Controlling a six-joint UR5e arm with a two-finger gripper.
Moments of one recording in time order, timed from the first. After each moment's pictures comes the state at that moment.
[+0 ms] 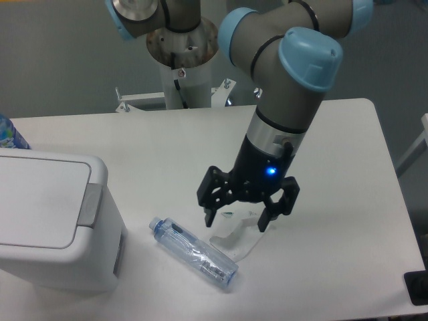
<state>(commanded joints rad) 2.46 -1.95 -1.24 -1.25 1.07 0.34</state>
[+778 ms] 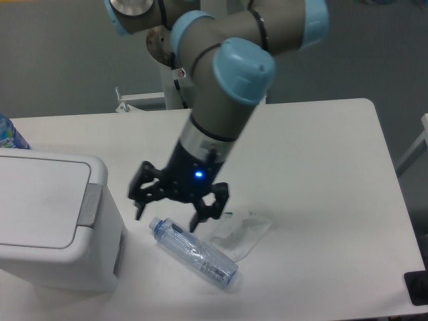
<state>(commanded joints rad) 2.31 -1.89 -1.33 -1.25 1.04 0.34</state>
